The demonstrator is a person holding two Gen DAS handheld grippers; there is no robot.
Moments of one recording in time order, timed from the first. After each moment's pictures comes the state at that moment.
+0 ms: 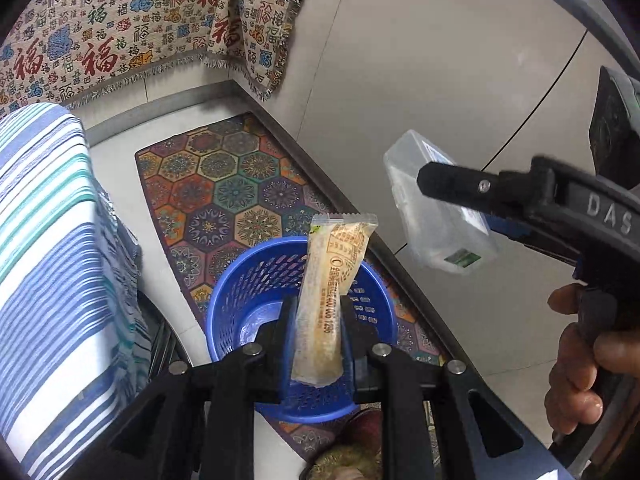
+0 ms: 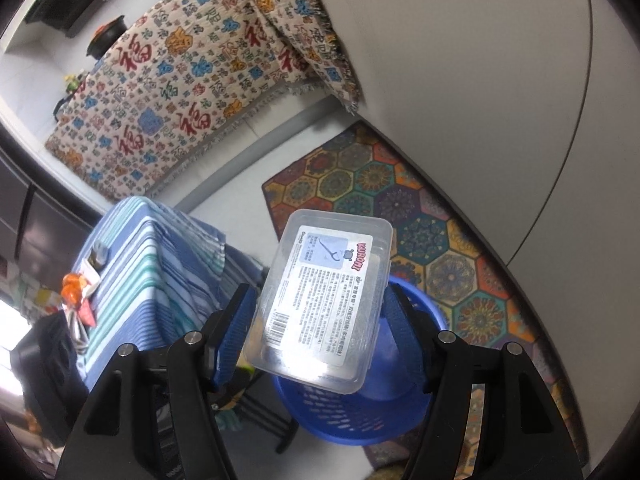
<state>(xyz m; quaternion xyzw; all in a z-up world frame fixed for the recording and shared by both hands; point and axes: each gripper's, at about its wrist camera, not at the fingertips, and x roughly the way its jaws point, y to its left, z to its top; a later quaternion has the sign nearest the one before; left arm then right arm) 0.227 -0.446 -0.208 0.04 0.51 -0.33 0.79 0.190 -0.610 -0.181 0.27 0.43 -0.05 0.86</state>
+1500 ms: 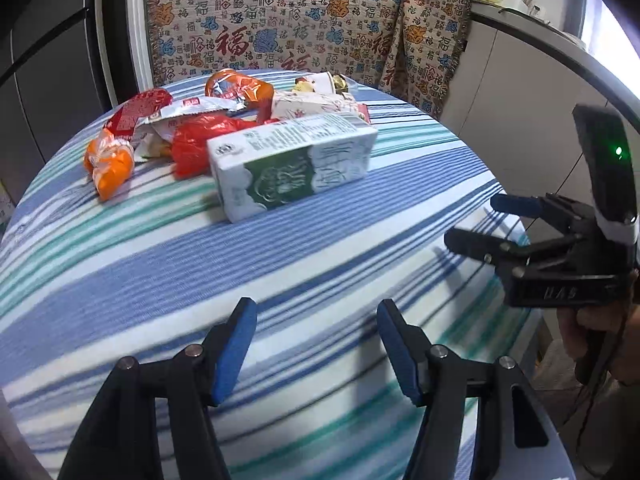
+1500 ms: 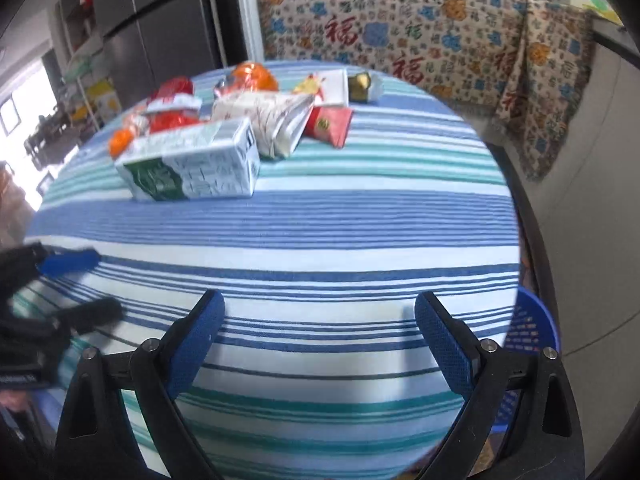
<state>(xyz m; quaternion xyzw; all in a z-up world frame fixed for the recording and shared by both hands) 0.117 -0.054 -0.165 0.03 0.45 -0.16 0.88 0.155 -0.254 -0.176 -0.04 0.44 0.13 0.89</state>
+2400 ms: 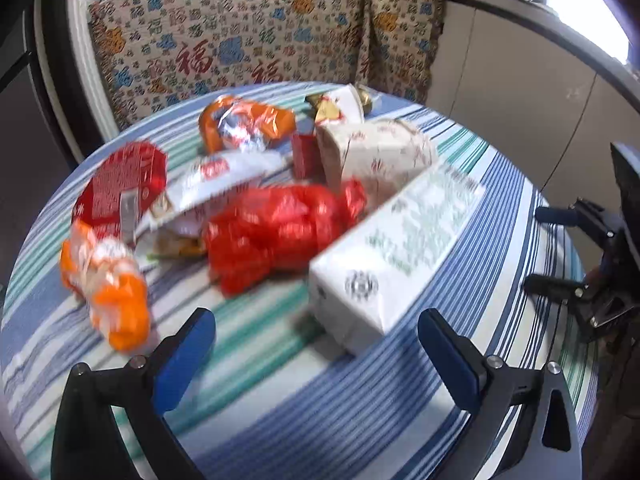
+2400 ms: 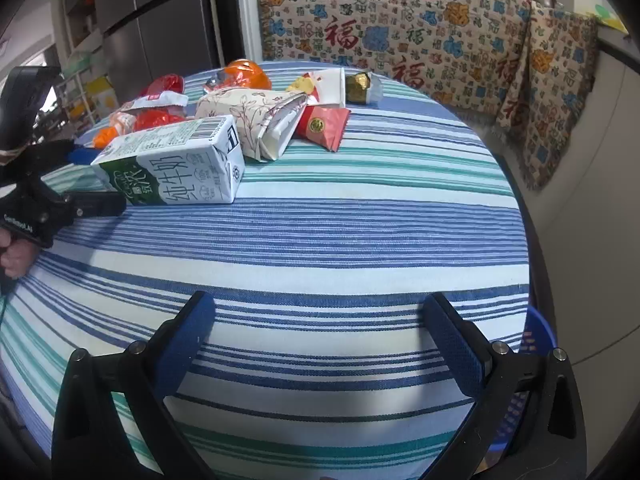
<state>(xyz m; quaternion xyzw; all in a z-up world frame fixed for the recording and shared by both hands) 0.223 -0.011 -0.172 0.10 0.43 -0.24 0.87 0.169 -0.254 -0.185 -0.05 0.42 0.13 0.90</state>
